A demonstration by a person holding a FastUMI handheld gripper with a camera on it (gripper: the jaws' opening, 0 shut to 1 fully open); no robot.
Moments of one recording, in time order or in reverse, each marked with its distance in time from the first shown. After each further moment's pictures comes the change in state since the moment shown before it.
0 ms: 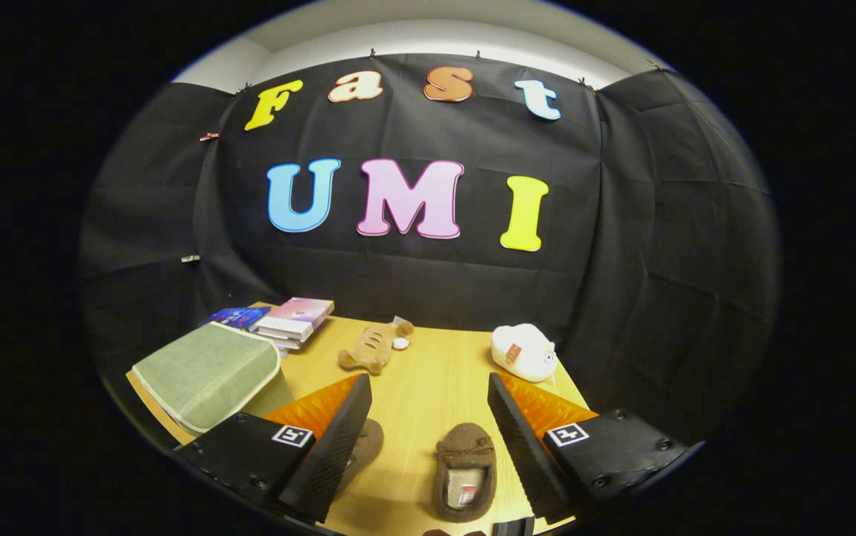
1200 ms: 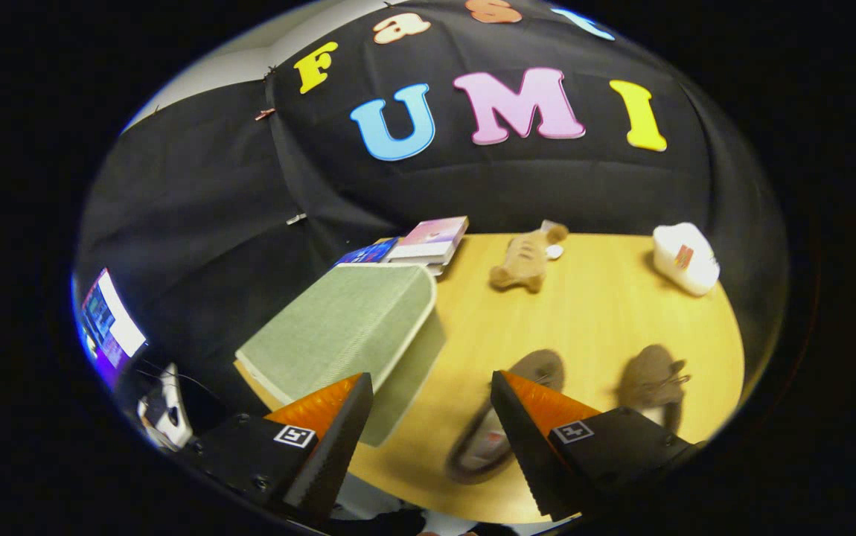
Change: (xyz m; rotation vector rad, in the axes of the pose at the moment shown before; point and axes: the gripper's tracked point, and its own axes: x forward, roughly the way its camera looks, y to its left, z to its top) arm -0.015 0.222 -0.081 0.236 0.387 0.542
